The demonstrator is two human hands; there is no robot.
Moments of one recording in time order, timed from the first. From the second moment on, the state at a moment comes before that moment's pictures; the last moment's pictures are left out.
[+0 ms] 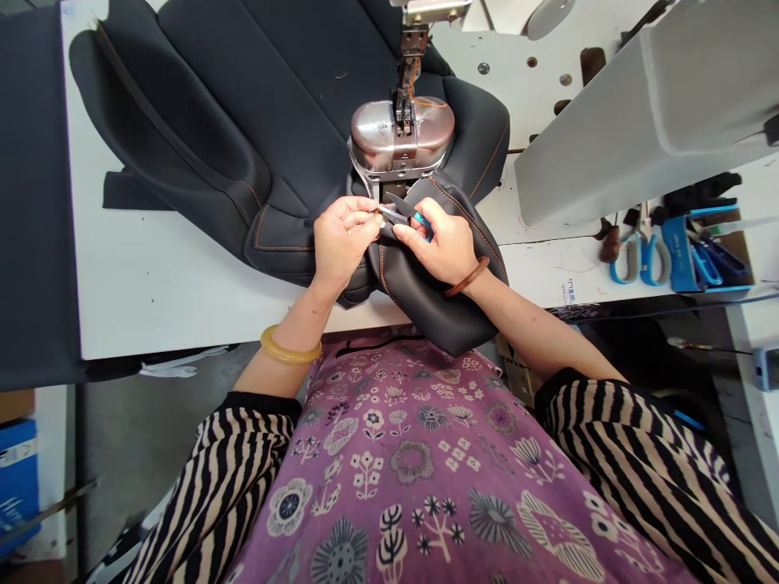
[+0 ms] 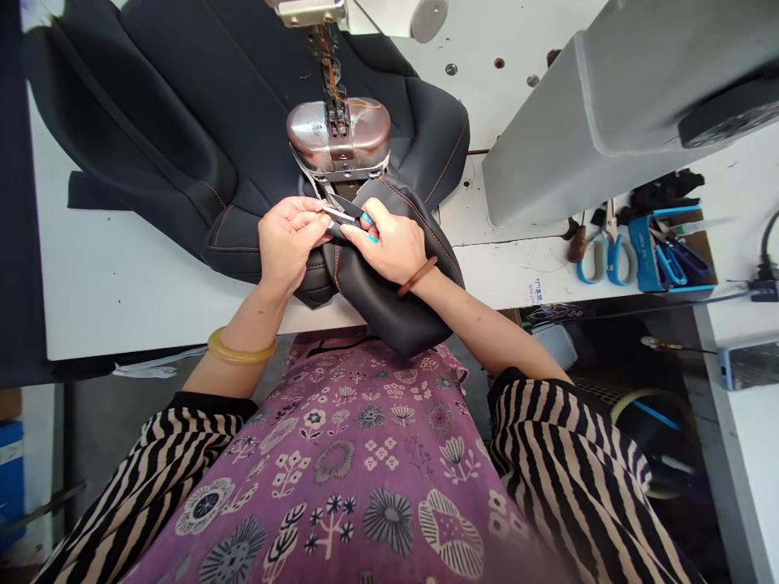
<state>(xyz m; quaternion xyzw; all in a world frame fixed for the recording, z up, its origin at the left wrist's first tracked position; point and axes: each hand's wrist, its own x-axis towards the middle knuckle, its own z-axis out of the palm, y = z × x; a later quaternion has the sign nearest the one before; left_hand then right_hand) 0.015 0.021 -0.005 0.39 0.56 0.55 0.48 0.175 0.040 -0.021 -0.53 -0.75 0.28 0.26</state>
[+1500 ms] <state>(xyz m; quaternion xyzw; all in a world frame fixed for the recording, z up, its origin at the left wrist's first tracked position) 0.001 0.025 -0.038 0.51 0.52 0.53 0.43 0.185 0.043 0.009 -0.53 -0.81 0.22 0.15</state>
